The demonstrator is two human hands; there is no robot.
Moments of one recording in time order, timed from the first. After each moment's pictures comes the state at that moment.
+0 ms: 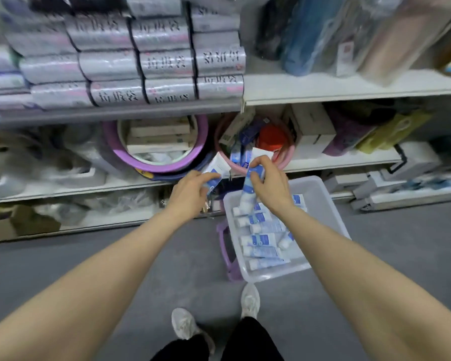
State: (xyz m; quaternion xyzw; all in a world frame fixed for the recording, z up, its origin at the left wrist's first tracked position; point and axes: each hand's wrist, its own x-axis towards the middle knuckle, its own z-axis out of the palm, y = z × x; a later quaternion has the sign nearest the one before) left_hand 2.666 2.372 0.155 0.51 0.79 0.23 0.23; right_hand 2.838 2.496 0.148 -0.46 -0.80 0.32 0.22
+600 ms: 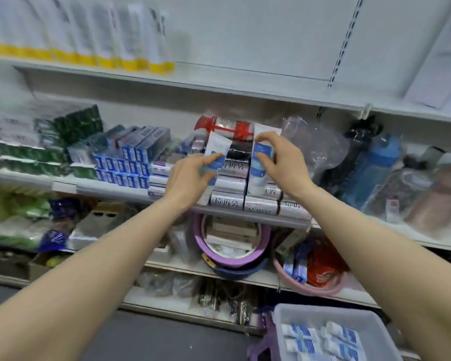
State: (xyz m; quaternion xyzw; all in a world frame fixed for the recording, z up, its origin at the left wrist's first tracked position) left_hand 2.500 2.270 0.398 0.45 0.78 0.42 -0.09; right_hand 2.640 2.445 0.431 -0.15 -0.91 0.14 0.36
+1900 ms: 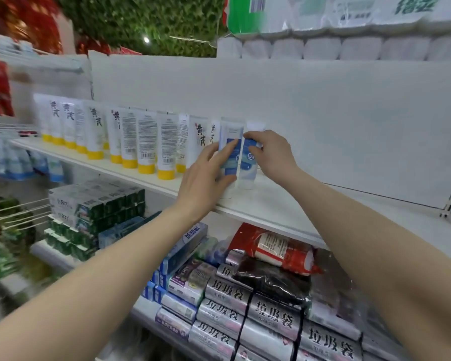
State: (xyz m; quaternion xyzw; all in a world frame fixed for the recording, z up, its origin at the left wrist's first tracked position) left_hand 2.298 2.381 0.556 0.40 0.76 0.39 -0.32; right_hand 2.326 2.551 0.622 -0.04 -0.93 0.12 0.36
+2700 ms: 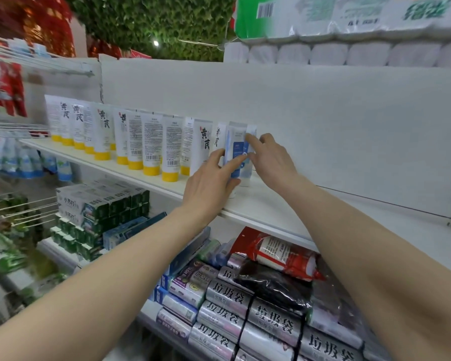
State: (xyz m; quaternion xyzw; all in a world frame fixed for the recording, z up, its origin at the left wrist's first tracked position) left_hand 2.305 2.389 0.559 0.34 0.83 0.26 -0.35; right_hand 2.318 2.548 0.619 -0.05 -0.95 0.00 0.31
